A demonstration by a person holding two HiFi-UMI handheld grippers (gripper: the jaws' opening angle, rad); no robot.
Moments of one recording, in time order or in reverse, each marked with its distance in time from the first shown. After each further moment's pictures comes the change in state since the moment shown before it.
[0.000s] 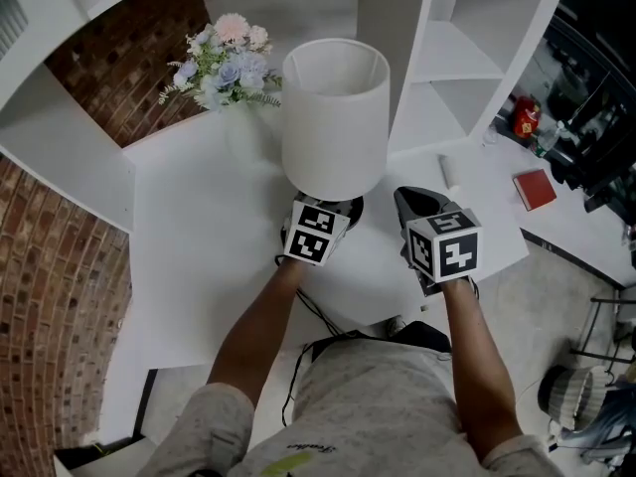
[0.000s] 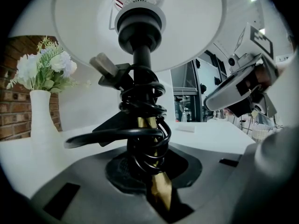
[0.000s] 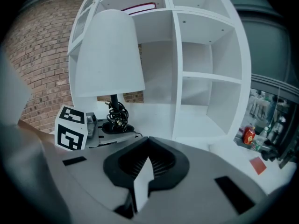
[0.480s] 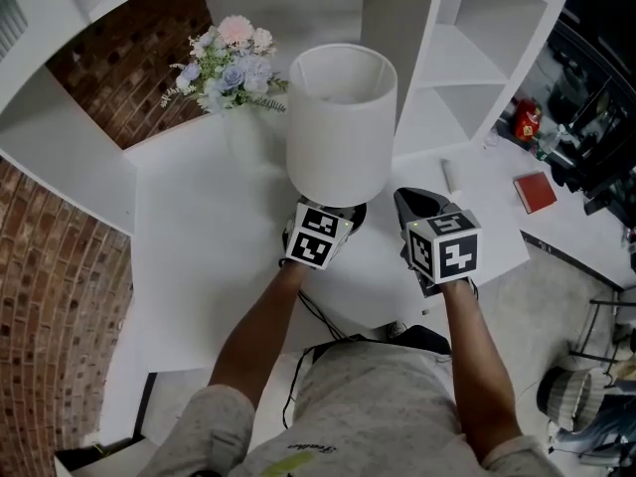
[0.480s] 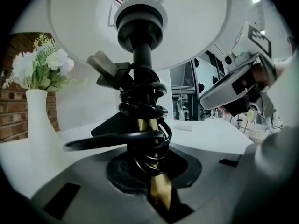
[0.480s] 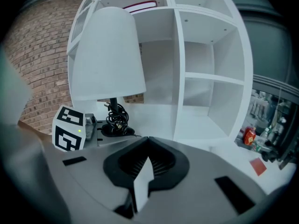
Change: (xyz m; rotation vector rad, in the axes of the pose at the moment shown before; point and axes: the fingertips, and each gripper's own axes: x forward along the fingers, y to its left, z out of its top) left arm 0.000 0.000 -0.001 0.003 0.025 -0.031; right arm 0.008 0.003 0.008 -0.002 0.004 0.001
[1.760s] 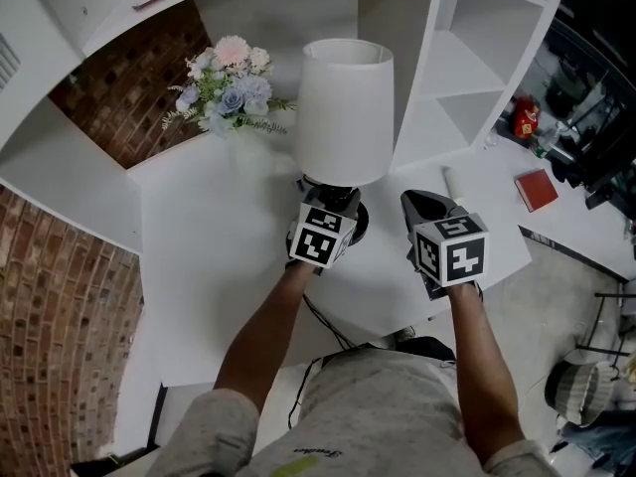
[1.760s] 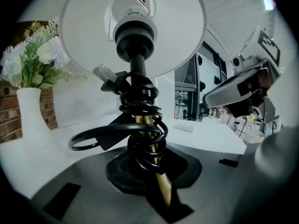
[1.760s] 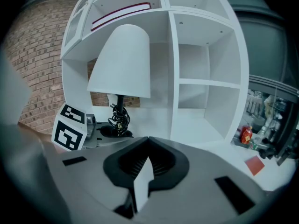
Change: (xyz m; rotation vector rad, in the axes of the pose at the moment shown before) left arm 0.013 0.013 0.010 -0.050 0.083 -0.036; right arm -0.003 -0.014 0.022 0.036 -0.010 -0.038
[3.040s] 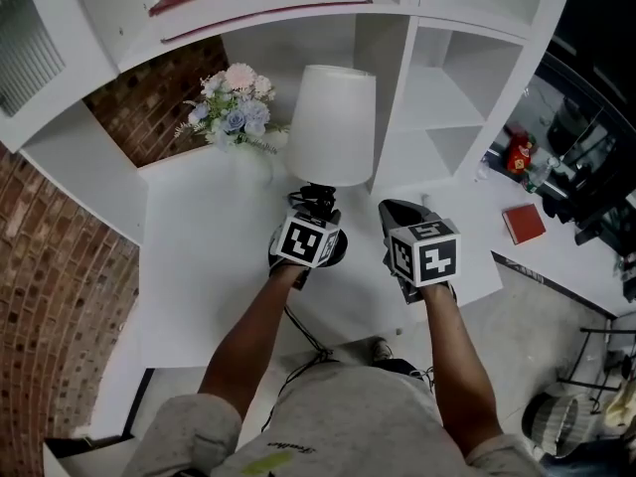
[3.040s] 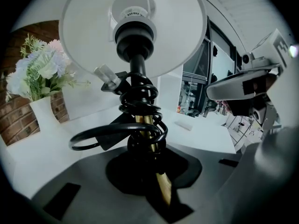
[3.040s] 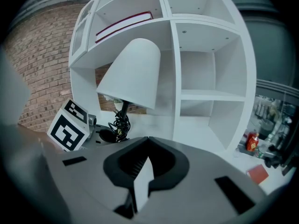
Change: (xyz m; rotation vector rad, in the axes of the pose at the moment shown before) left arm -0.030 -0.014 0.017 -0.104 0.214 0.078; right arm -0.023 -0.001 0.038 -0.036 -0.027 0.093
